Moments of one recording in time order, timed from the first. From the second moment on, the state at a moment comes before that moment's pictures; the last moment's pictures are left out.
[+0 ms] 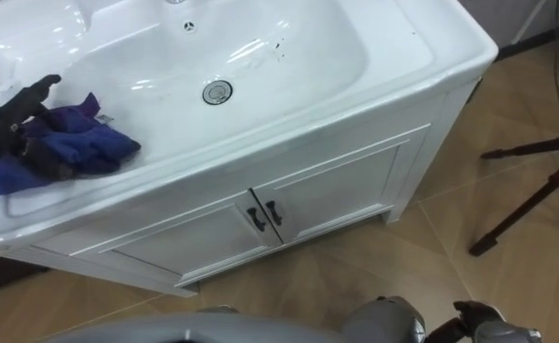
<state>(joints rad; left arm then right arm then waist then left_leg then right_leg) 0.00 0.64 0.13 0.12 0.75 0.17 -0.40 0.05 -0.43 0.01 1.20 -0.22 0.13 0.12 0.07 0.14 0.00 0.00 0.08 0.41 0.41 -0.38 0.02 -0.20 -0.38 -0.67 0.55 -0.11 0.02</state>
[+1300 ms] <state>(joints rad) -0.03 0.69 0.16 -0.05 0.91 0.14 -0.20 0.05 -0.45 0.01 1.20 -0.20 0.10 0.12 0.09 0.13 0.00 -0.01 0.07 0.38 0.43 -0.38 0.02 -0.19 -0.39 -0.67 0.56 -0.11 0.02</state>
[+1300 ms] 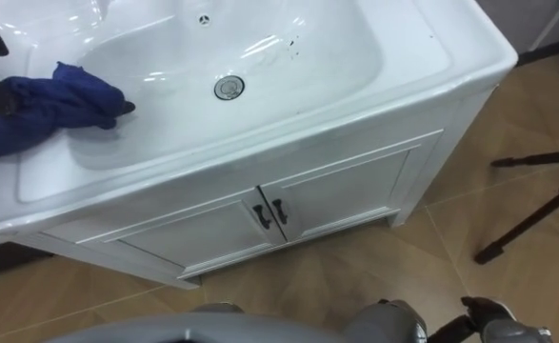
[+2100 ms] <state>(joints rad) 0.00 0.64 0.34 -0.13 0.61 0.05 0.28 0.10 -0.45 0.02 1.21 -0.13 0.08 0.07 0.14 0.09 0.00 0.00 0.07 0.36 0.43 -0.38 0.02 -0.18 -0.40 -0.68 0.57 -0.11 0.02</state>
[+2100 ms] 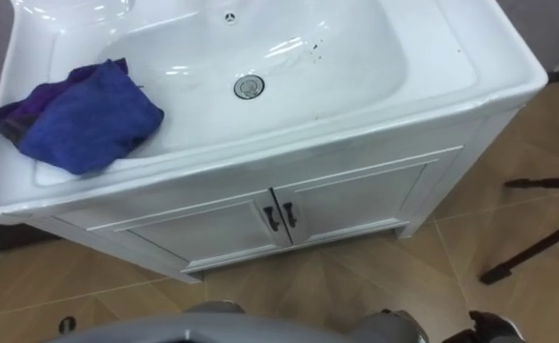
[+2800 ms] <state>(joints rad) 0.09 0.51 0.56 -0.18 0.33 -0.05 0.66 0.16 -0.43 0.02 1.17 -0.14 0.08 0.09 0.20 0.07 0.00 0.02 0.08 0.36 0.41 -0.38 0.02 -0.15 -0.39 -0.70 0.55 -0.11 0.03</state>
